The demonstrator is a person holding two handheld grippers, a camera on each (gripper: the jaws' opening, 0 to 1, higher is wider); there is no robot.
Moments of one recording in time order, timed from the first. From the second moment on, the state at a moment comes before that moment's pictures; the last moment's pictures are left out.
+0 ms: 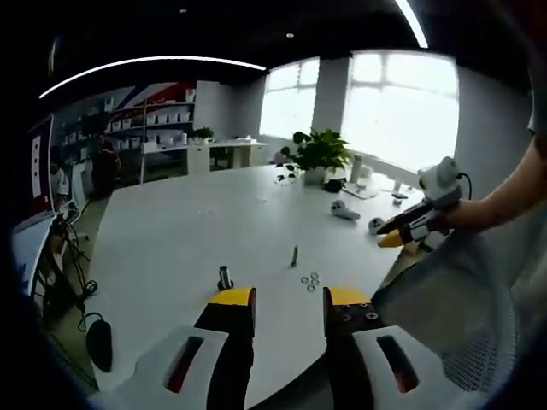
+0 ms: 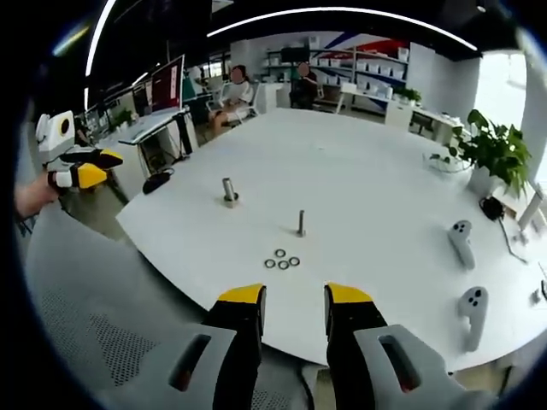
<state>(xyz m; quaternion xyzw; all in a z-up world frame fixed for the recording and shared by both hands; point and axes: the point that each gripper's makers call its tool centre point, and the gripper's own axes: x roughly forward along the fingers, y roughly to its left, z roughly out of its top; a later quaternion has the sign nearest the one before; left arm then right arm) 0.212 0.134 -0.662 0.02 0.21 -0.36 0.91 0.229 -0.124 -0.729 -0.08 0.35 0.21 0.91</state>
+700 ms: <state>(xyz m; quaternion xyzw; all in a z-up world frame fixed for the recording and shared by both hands) 0.212 0.136 -0.670 0.06 0.22 -0.35 0.91 0.226 -0.113 -0.726 -0.05 0.35 0.23 0.91</state>
